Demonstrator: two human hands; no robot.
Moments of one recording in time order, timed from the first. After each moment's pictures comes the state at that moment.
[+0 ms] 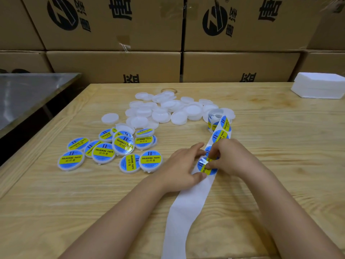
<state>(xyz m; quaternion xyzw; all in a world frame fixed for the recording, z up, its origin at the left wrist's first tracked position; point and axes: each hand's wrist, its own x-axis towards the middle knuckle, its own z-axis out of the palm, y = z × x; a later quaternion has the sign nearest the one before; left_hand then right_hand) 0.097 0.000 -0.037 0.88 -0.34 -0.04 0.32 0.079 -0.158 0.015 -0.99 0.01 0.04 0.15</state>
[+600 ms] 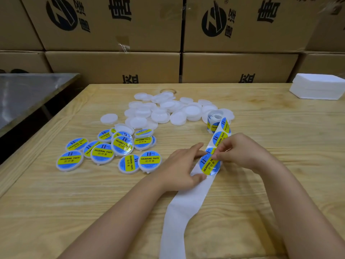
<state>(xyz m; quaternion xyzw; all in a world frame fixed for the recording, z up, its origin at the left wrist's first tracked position) 0.100 0.000 -0.039 0.88 -0.36 -0.03 0.30 0.079 -0.186 0.022 -0.93 0.03 0.05 0.36</state>
